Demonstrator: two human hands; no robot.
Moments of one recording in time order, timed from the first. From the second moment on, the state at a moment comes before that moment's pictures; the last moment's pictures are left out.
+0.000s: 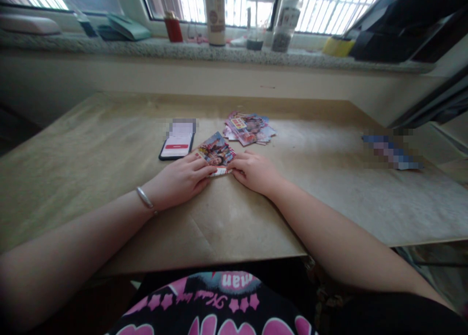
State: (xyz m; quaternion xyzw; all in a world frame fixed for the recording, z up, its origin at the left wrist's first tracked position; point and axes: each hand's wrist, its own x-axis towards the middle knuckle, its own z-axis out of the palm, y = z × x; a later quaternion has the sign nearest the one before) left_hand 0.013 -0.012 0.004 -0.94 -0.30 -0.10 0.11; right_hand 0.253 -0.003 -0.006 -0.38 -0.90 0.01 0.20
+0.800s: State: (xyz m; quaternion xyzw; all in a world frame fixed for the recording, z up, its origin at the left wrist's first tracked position) left_hand 0.017 -0.017 0.002 -0.94 -0.31 -0.10 0.12; right_hand 0.265 0.003 -0.007 -0.36 -0.90 0.06 0.22
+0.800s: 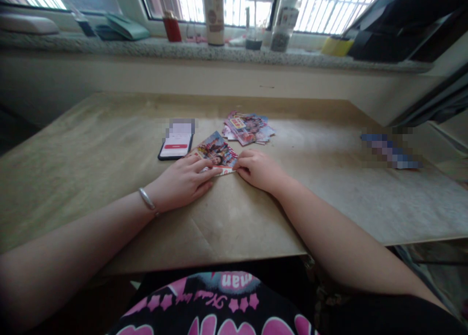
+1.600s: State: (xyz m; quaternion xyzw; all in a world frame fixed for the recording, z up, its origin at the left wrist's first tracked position) left_hand 0.017 -0.016 0.003 -0.95 -0.30 -0.08 0.11; right_hand 0.266 -0.001 -0.006 -0.33 -0.92 0.01 0.21
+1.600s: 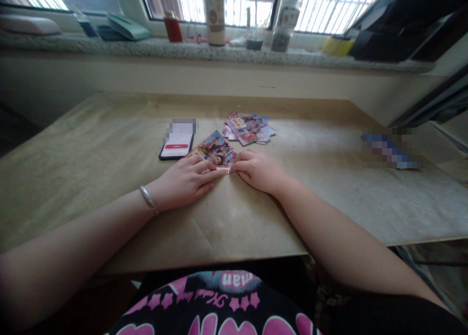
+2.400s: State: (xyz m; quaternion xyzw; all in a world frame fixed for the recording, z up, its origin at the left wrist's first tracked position) left_hand 0.016 -0.016 0.004 -0.95 -0.29 -0.07 0.11; right_hand 0.270 -0.002 0.003 -0.30 -0.94 -0.05 0.13
